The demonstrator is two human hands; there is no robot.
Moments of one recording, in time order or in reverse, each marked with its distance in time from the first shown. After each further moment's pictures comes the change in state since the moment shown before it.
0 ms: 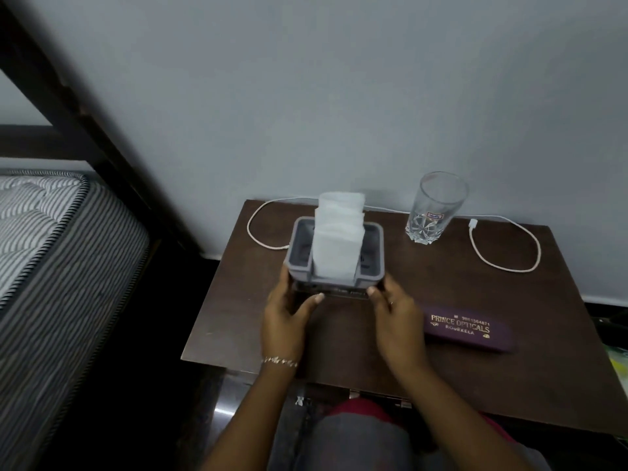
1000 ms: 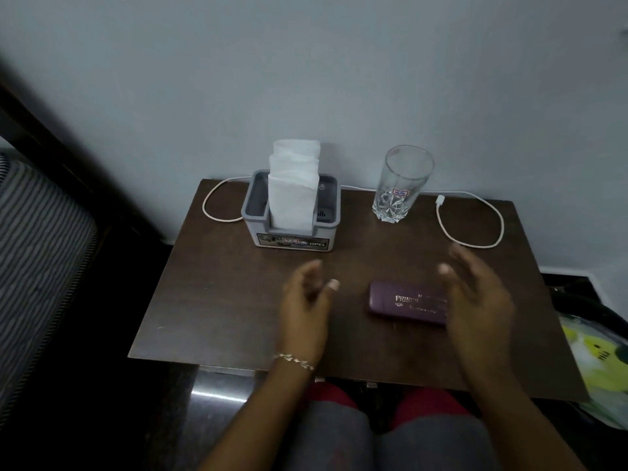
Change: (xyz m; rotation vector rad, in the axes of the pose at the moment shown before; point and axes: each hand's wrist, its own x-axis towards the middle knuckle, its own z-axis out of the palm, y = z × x) left_hand -0.024 0.014 0.065 0.022 -0.062 -0.205; right_hand -0.001 0.014 -0.112 -0.055 0.306 0.038
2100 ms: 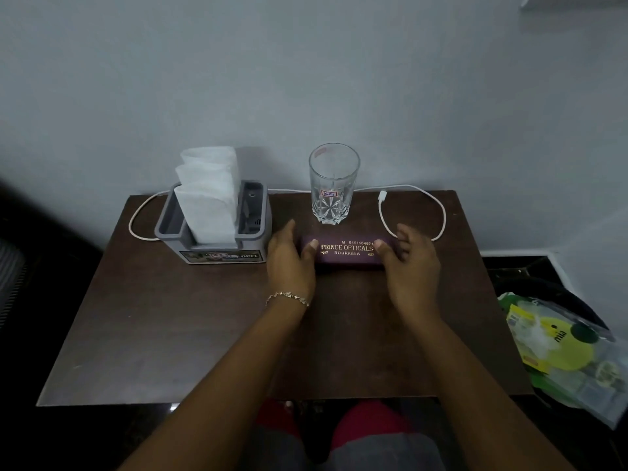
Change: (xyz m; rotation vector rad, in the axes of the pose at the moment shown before) left_hand 0.065 0.019 0.092 0.417 -0.003 0.130; right_hand 0.070 0.049 0.014 -0.025 -0.019 0.129
